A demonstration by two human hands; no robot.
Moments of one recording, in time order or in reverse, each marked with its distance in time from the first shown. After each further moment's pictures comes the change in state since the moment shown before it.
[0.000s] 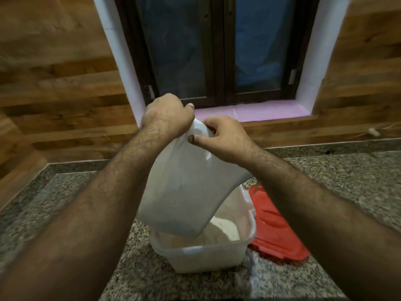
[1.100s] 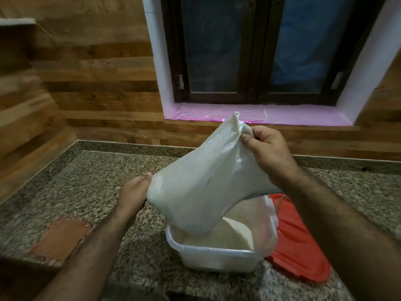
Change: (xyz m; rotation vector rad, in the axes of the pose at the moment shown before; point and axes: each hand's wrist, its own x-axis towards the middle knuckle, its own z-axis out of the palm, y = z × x) left_hand -0.092 -0.242 0.104 -0.860 -0.094 -0.496; right_hand 0.002 0.052 0.028 0.527 0.088 0.228
